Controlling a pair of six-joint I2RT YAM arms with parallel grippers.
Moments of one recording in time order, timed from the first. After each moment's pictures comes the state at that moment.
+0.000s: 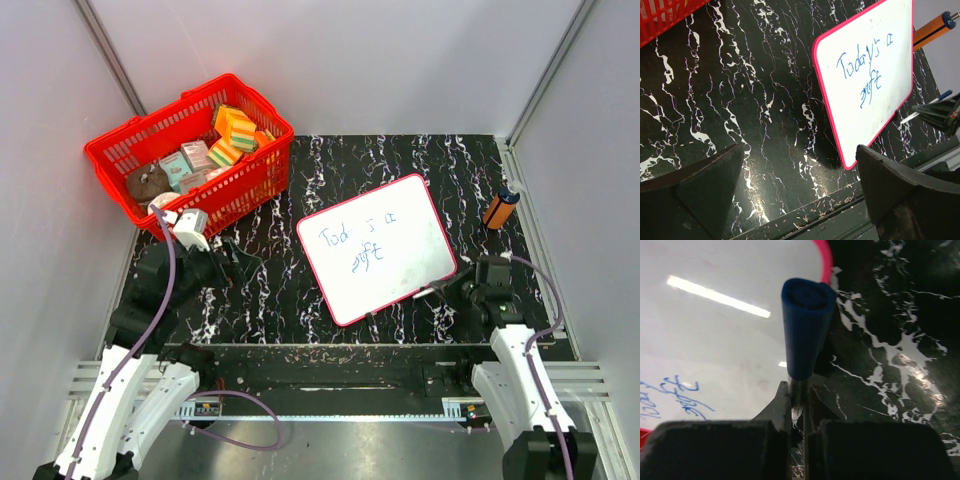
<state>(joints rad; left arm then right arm) -0.31 0.54 0.80 -0.67 0.20 -0.42 0.01 0.66 0.41 -0.52 -0.17 1.01</state>
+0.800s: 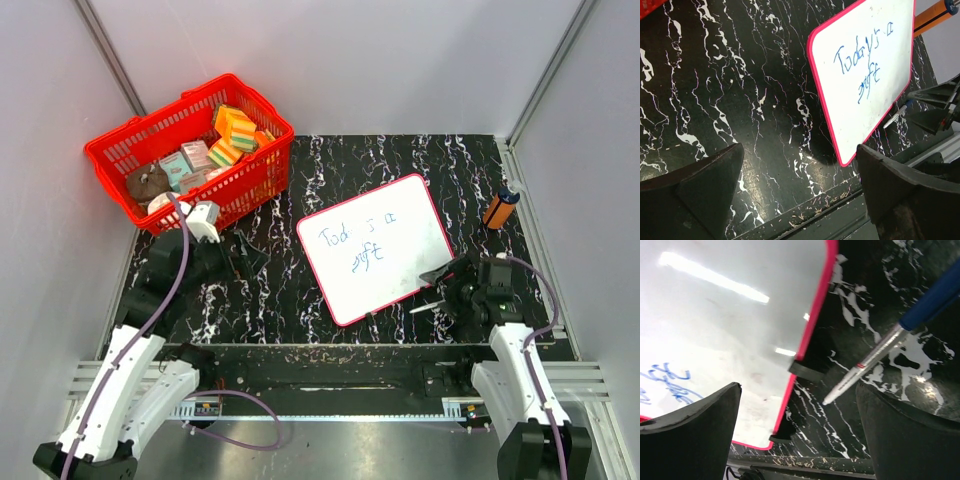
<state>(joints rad) -0.31 0.63 0.80 -0.62 0.26 -0.42 -0.07 0.70 0.33 -0.50 -0.28 0.94</state>
